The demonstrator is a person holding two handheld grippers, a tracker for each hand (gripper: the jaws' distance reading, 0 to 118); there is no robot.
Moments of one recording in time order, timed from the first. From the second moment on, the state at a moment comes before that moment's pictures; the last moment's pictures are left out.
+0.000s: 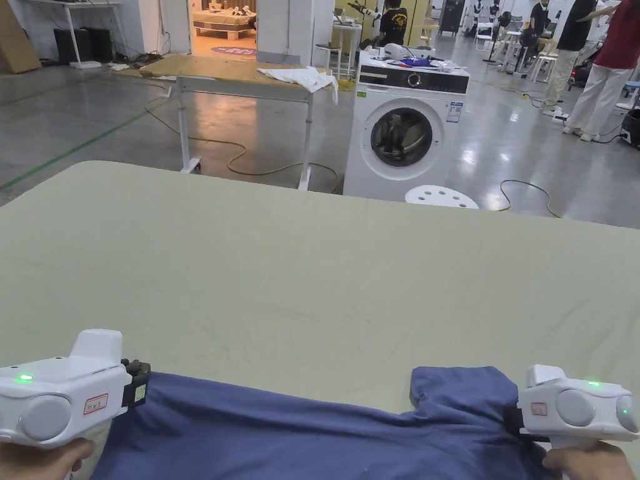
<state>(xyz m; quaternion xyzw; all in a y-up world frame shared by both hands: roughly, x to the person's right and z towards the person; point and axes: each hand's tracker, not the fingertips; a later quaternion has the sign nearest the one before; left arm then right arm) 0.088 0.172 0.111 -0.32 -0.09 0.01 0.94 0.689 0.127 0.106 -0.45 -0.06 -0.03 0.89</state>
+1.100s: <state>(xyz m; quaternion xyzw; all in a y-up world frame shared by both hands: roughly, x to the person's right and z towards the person) 0.040 0.131 0.274 -0.43 -0.13 -0.01 0.89 0.659 0.141 0.362 -0.50 -0.05 0.01 0.86</state>
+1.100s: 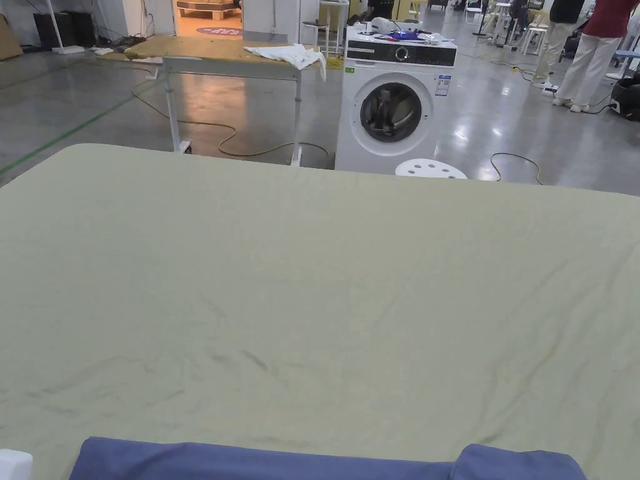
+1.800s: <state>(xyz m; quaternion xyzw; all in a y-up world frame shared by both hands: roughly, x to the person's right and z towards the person) 0.124 0.188 0.249 -0.19 -0.08 -0.02 0.98 0.585 0.214 0.318 -0.23 -0.08 -0.01 0.97</state>
